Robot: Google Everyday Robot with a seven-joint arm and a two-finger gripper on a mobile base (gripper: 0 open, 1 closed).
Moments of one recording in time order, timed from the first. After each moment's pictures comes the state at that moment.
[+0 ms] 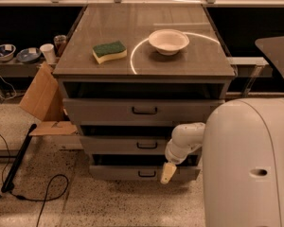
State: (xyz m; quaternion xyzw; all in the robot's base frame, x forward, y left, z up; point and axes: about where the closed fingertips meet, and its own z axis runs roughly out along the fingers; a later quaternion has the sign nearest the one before) arm 0.582 -0.119 0.402 -0.60 0.78 0.05 0.13
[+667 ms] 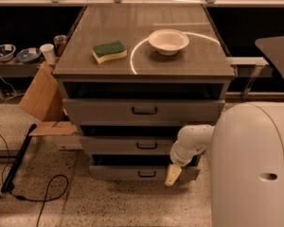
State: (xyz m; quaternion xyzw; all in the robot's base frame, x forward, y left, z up) arm 0.573 -0.136 0.399 -0.60 0.79 0.06 0.12
